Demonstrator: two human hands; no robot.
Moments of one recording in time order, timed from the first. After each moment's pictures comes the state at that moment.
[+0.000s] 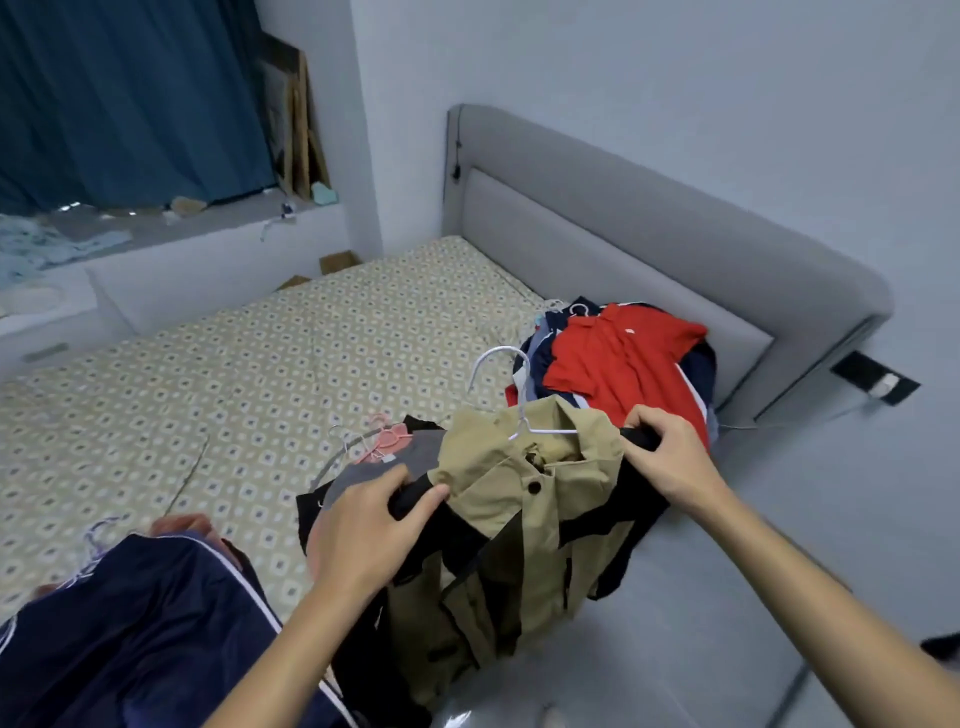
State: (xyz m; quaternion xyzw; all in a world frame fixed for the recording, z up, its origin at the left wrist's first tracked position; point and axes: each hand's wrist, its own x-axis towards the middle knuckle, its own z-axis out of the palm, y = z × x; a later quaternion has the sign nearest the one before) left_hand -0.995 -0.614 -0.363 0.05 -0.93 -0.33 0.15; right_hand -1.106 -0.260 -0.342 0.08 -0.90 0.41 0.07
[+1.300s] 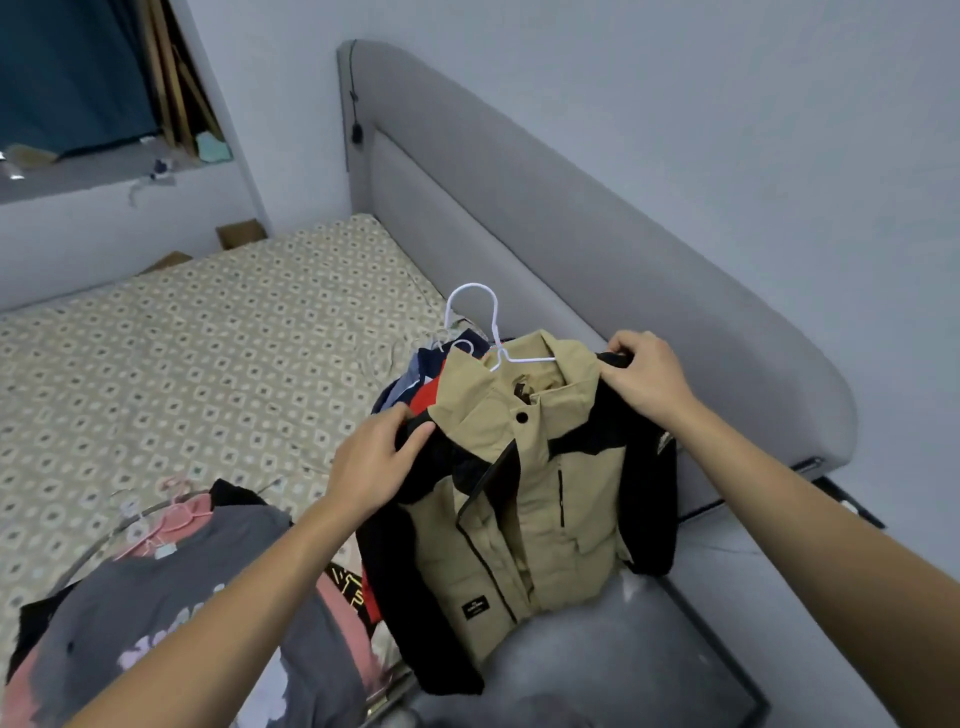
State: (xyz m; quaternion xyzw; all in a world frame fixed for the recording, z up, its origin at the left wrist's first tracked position) left_hand -1.484 -0.252 -0.414 0.04 -0.94 -0.32 0.05; right_hand -1.614 0.089 -0.348 0.03 -0.95 0.30 0.01
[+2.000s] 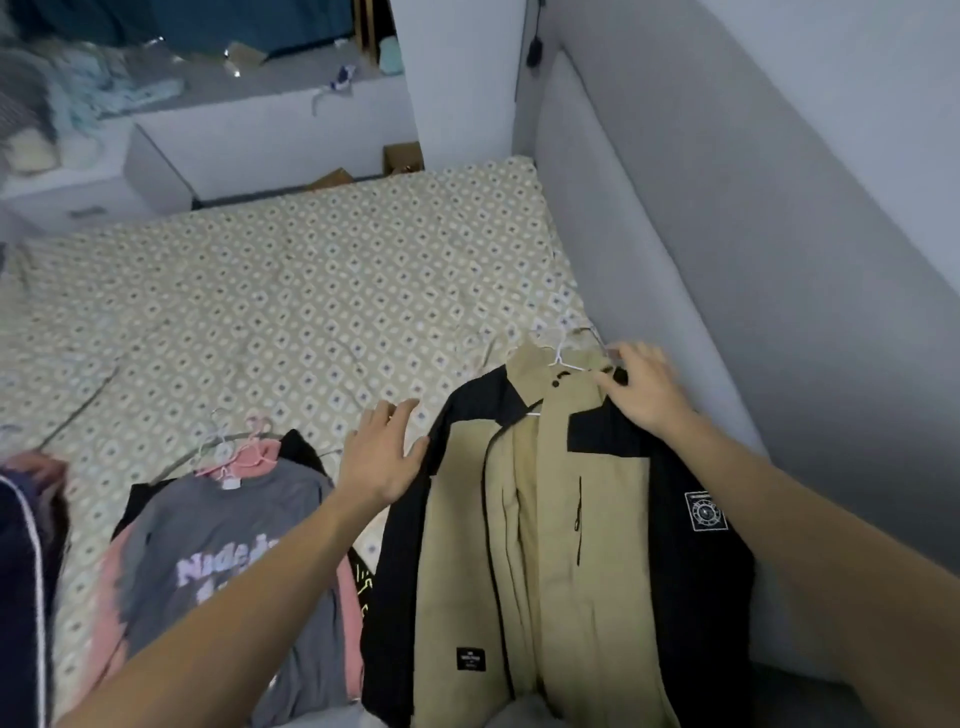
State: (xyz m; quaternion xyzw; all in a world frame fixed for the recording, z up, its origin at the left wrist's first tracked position) left_hand -1.649 -0.301 -0.521 0.26 -0.94 -0.20 -0.08; right_hand -1.921 -0.021 -0.522 0.25 -0.93 0.20 -0.17
